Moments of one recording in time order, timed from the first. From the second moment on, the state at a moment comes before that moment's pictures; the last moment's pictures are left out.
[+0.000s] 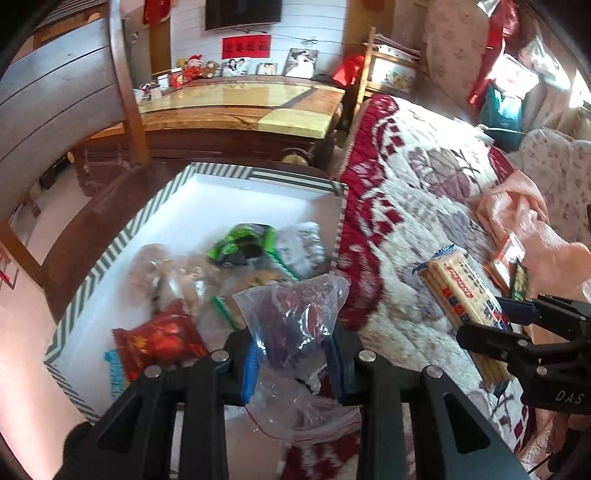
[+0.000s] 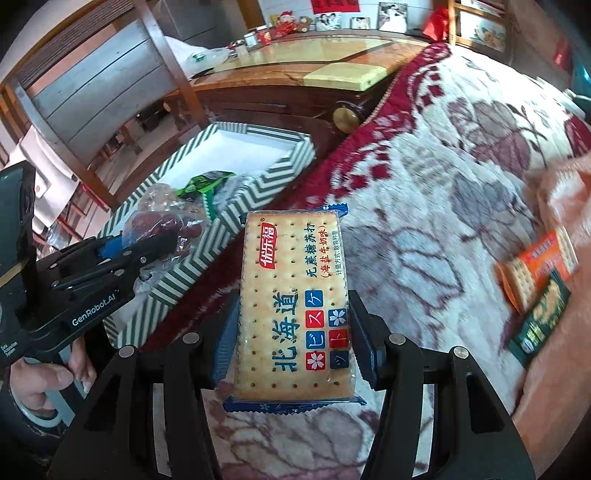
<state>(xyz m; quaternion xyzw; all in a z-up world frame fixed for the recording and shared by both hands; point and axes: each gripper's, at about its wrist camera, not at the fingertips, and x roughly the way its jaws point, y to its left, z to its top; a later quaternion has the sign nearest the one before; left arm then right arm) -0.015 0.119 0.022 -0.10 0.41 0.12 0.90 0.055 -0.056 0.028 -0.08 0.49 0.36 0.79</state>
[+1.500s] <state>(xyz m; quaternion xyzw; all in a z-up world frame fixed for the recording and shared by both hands) -0.027 0.204 0.008 -0.16 0.40 0.19 0.88 0.072 0.094 0.027 -0.13 0.48 0.44 0.75</state>
